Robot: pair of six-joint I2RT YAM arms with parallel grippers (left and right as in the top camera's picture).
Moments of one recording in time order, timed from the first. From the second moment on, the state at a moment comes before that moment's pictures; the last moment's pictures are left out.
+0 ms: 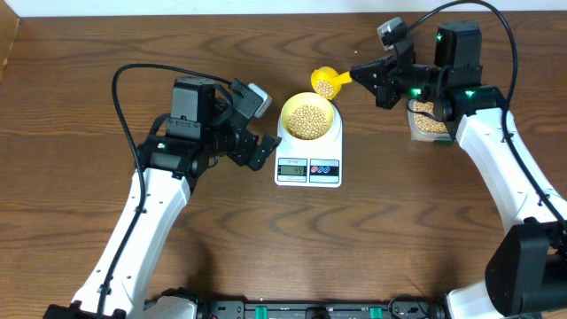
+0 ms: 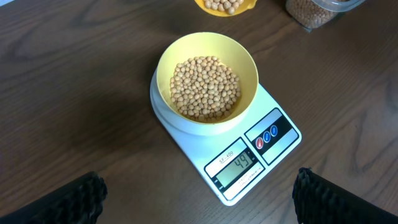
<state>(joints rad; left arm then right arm) -0.21 1.36 1.09 -0.60 0.44 0.33 0.13 1.68 1.33 -0.28 -0.83 -0.08</state>
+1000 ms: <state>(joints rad) -0.21 1.36 1.09 -0.60 0.44 0.33 0.13 1.68 1.33 -0.29 -0.83 -0.10</state>
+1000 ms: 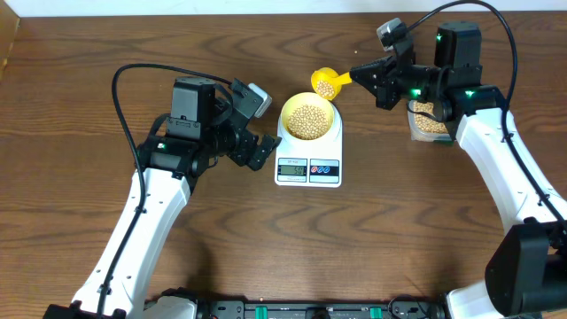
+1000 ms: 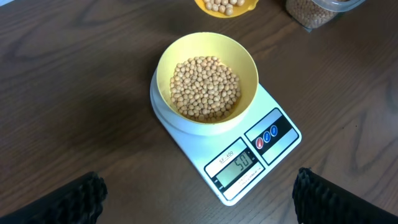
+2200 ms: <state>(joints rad) -0.21 1.36 1.09 -0.60 0.44 0.33 -0.06 1.68 1.33 -0.08 -0.83 0.51</state>
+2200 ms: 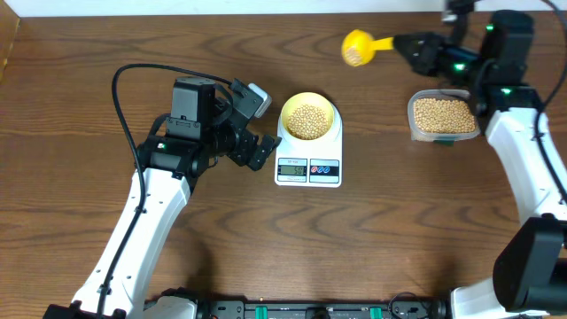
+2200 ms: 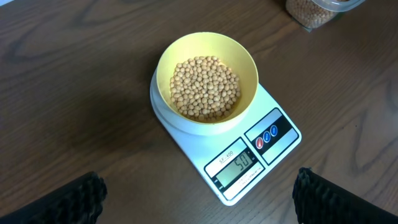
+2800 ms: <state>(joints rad) -0.21 1.36 1.09 -0.60 0.44 0.33 -0.28 1.68 1.33 -0.08 -0.91 0.68</state>
